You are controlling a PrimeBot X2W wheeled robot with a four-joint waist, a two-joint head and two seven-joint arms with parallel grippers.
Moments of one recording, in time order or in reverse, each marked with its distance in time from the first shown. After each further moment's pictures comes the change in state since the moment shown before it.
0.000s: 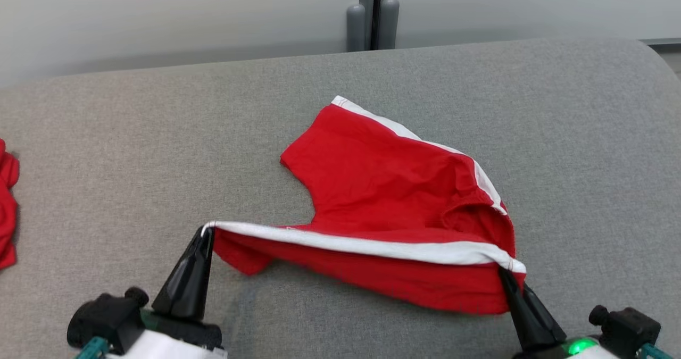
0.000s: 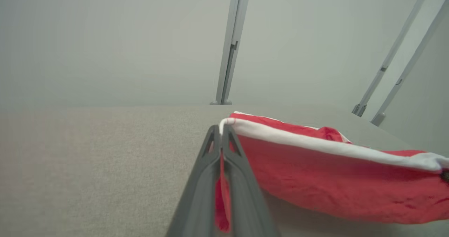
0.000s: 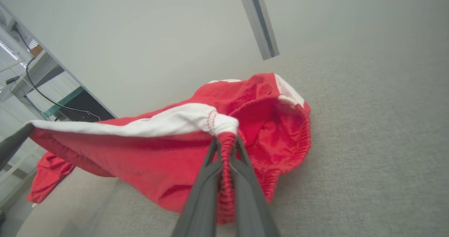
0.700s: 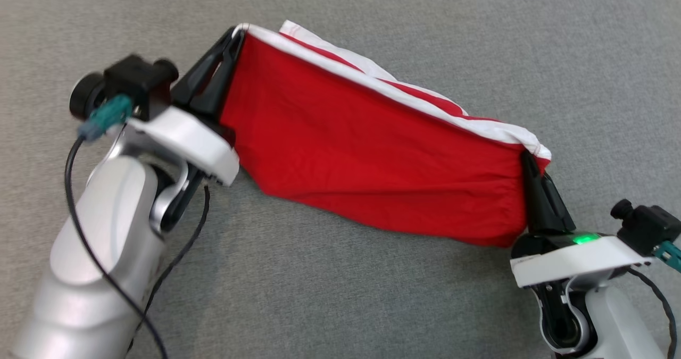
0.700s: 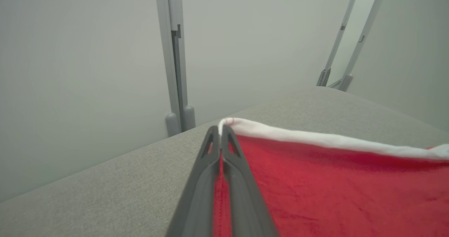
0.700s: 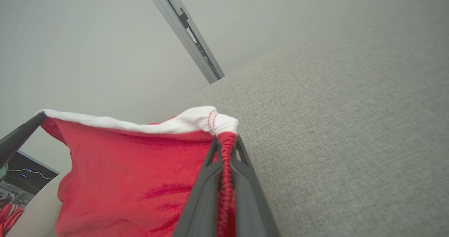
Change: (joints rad) left arm -0.780 0.043 -0.179 0.420 -0.014 -0.112 0.113; right arm -0.344 0.129 -0.148 0.142 0.032 0.000 0.016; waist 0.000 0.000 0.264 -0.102
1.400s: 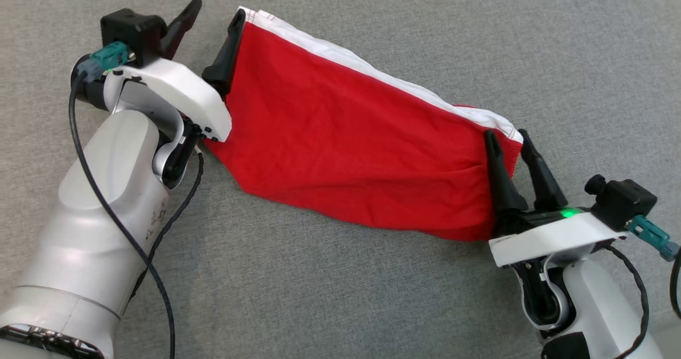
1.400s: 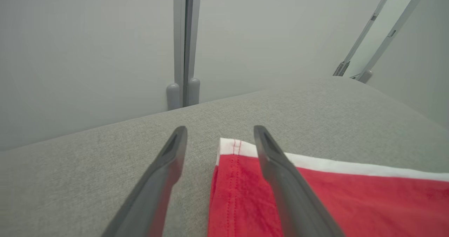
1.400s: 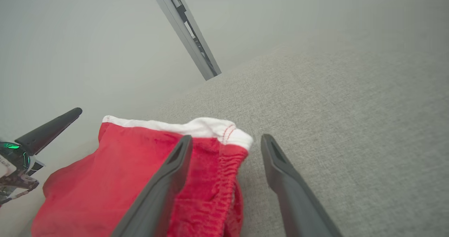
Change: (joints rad) left arm -0.293 -0.048 -0.178 0.521 -0.201 -0.003 -0.105; right arm -0.129 0.002 0.086 0.135 -0.003 0.000 -0.050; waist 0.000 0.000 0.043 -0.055
